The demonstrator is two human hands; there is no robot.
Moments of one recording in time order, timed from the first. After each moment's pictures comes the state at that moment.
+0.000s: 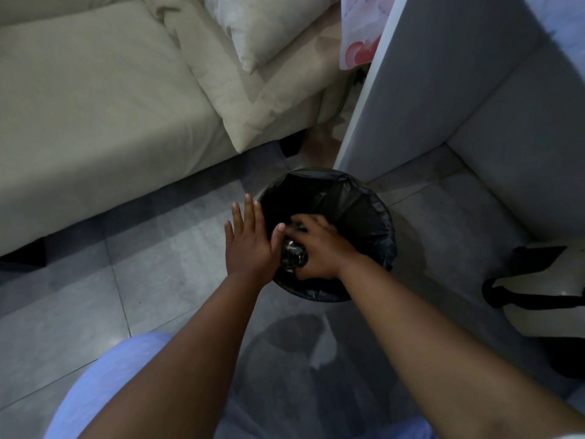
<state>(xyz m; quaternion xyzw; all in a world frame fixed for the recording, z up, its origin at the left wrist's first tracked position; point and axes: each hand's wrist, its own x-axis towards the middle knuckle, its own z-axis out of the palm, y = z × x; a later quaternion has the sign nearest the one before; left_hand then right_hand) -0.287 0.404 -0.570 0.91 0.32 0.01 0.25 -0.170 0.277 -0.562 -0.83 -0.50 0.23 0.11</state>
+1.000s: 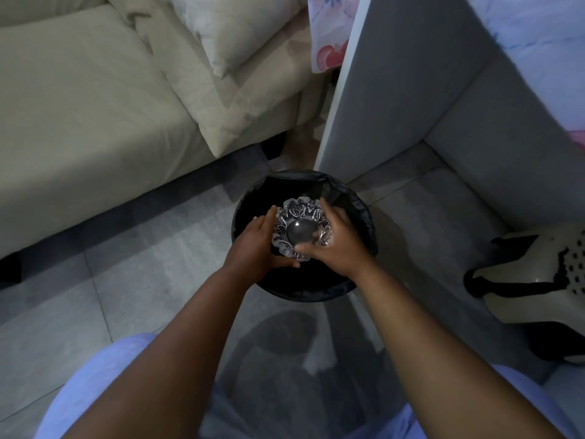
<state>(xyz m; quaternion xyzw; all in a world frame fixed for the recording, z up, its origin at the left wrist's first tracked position) -0.267 0.395 -0.541 0.91 0.18 -0.07 0.36 -0.162 0.231 -0.538 -0.85 -0.24 0.25 0.40</state>
